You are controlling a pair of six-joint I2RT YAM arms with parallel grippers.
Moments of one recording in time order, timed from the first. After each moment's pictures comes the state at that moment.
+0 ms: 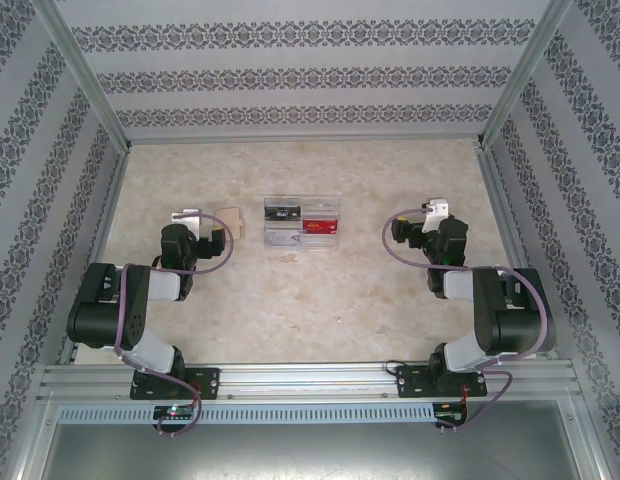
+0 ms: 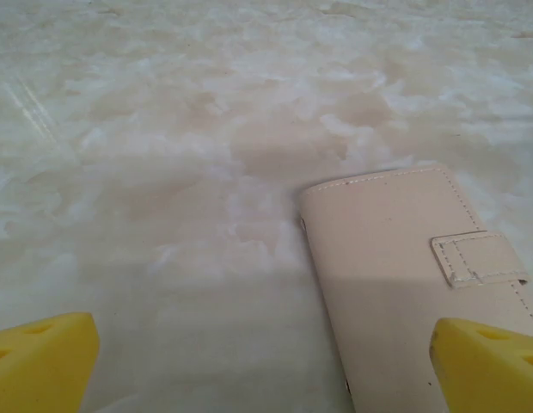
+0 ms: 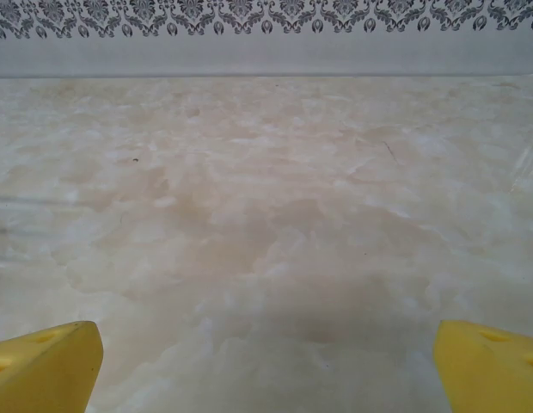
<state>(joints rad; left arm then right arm) 0.00 1.56 0.40 0.69 -0.02 -0.01 -0.04 1.51 0.39 0.78 -0.17 0.02</state>
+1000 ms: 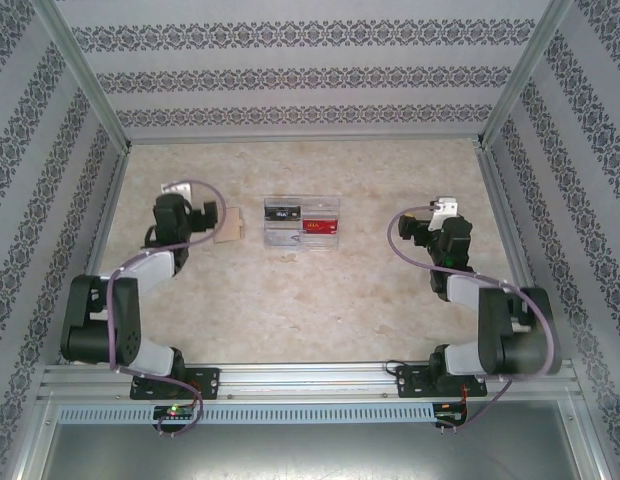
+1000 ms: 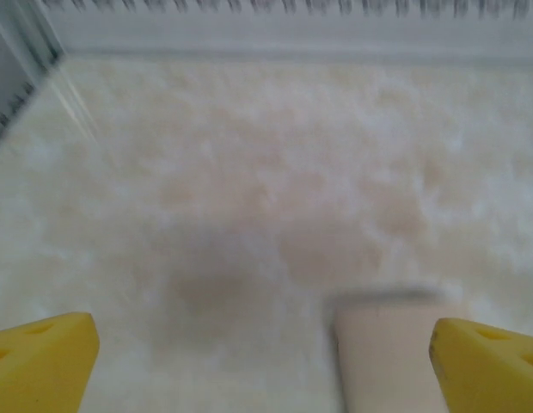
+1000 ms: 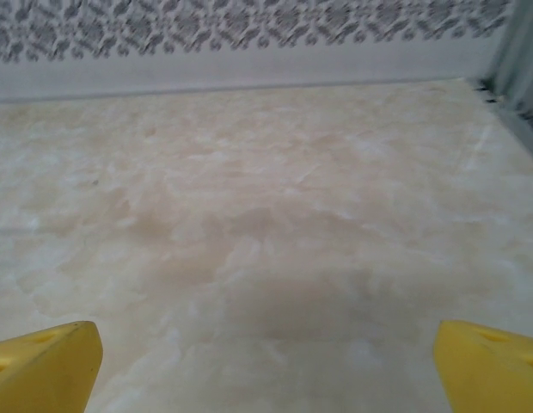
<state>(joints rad) 0.00 1.44 0.72 0.25 -0.15 -0.08 -0.04 1.34 0.40 0.61 -0.03 0.08</state>
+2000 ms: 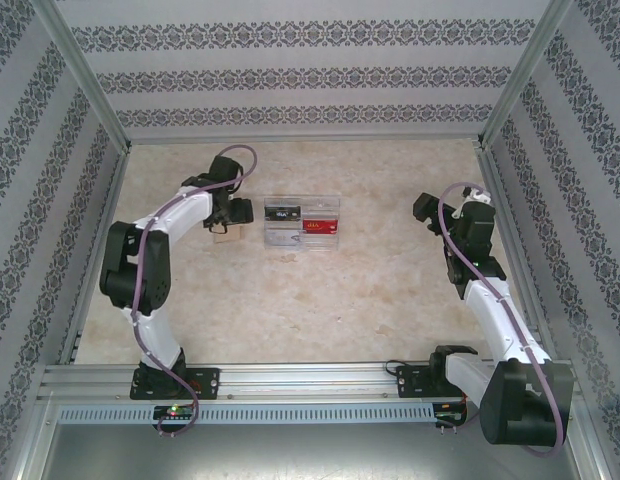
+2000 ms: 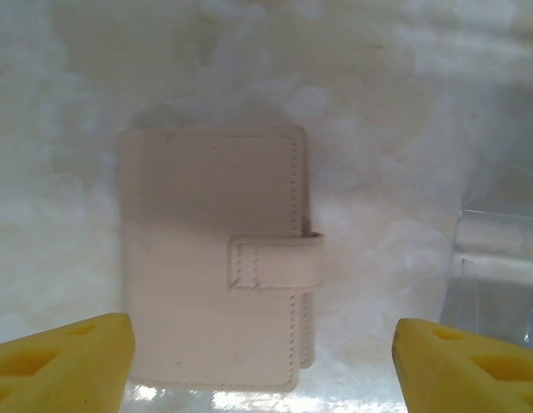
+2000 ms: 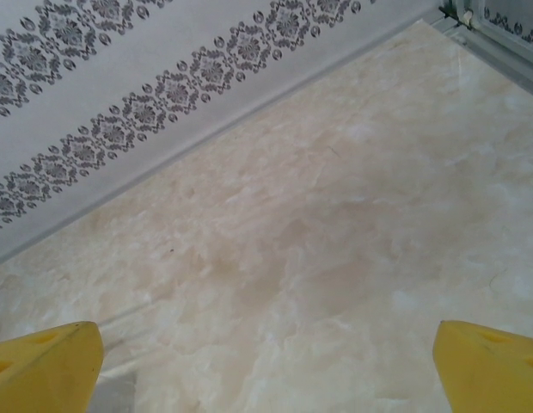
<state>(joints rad) -0.22 1.86 1.36 -0.69 -0.09 -0.37 -0.06 1.03 0.61 0.01 -0.07 0.50</state>
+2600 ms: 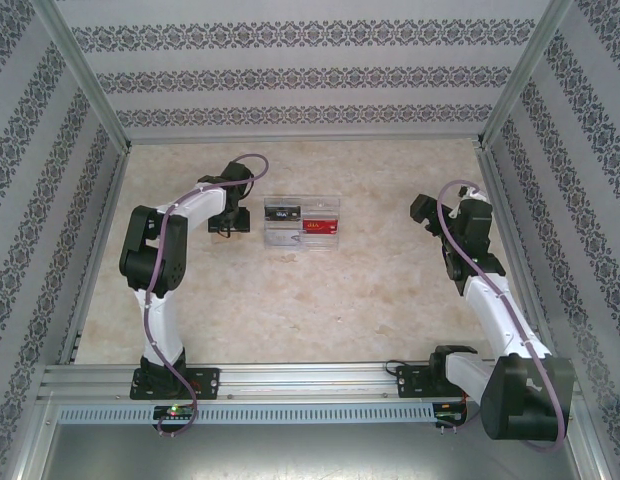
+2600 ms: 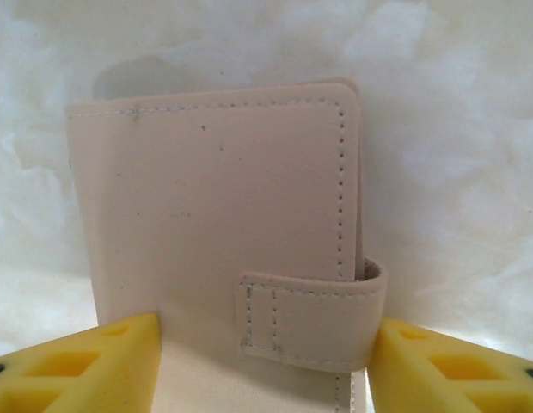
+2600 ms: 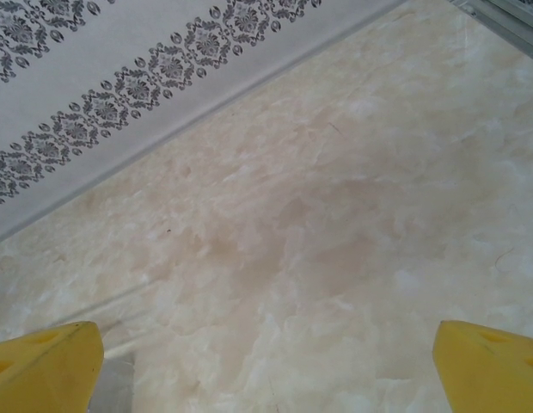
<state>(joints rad) -0.24 2.02 1.44 -0.78 -0.20 -0.34 -0.05 1.06 0.63 -0.04 -0.08 0.50</state>
